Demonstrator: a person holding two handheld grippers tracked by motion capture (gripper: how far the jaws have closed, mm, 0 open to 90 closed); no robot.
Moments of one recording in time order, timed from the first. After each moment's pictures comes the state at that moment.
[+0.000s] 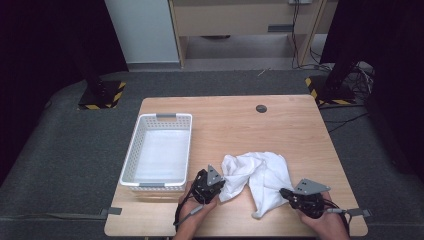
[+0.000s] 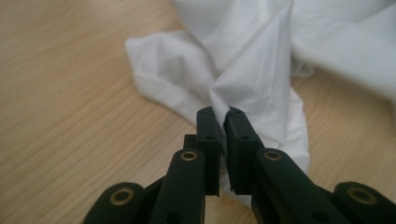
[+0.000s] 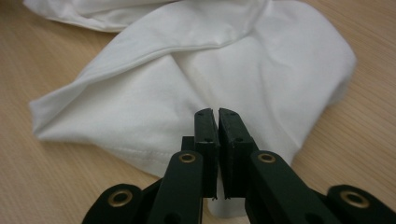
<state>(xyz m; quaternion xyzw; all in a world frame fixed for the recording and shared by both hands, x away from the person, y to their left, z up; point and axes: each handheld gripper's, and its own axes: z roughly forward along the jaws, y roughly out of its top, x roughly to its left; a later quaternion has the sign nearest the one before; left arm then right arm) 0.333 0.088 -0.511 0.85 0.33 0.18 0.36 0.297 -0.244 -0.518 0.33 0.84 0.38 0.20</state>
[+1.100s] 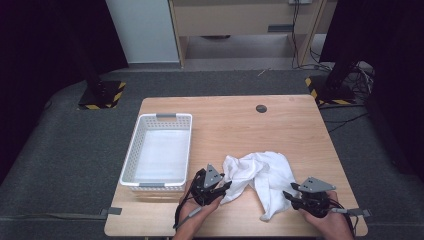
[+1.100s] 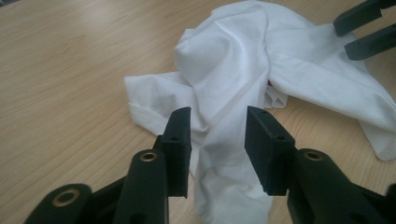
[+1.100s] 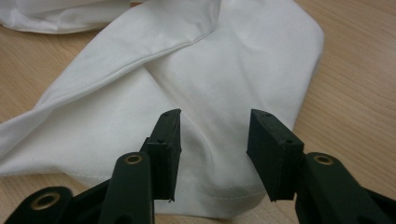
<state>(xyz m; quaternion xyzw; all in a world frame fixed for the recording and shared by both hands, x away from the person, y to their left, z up) 0.320 0.081 -0.488 0.83 0.30 0.18 0.43 0.301 -0.258 -0.524 0.37 0.82 0.37 0.22</state>
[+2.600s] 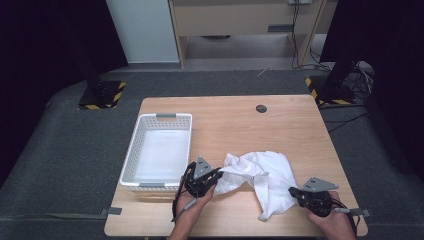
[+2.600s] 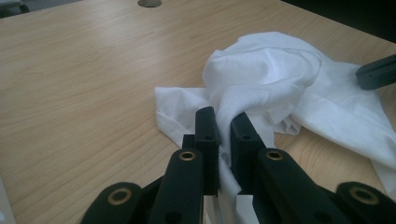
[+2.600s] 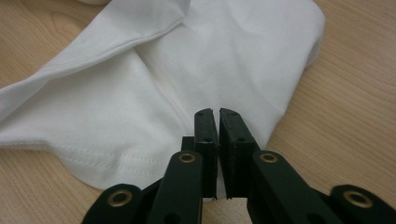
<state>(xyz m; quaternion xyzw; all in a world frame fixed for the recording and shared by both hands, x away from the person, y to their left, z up) 0.335 0.103 -0.480 0.80 0.35 0.17 0.47 0.302 -0.266 -0.525 0.37 0.83 0.36 0.20</state>
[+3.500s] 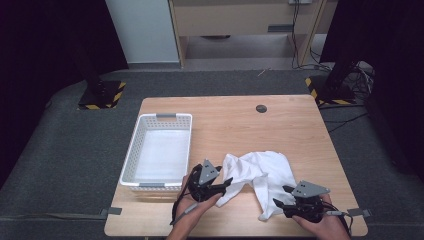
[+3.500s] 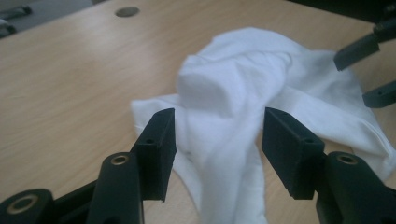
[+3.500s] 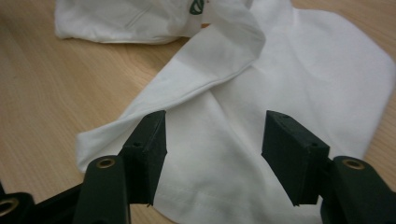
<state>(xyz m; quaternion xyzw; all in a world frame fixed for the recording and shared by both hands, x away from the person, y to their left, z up) 0.324 0.085 -0.475 0.82 0.29 0.18 0.45 0.289 -0.236 -0.515 0.32 0.84 0.40 0.18</state>
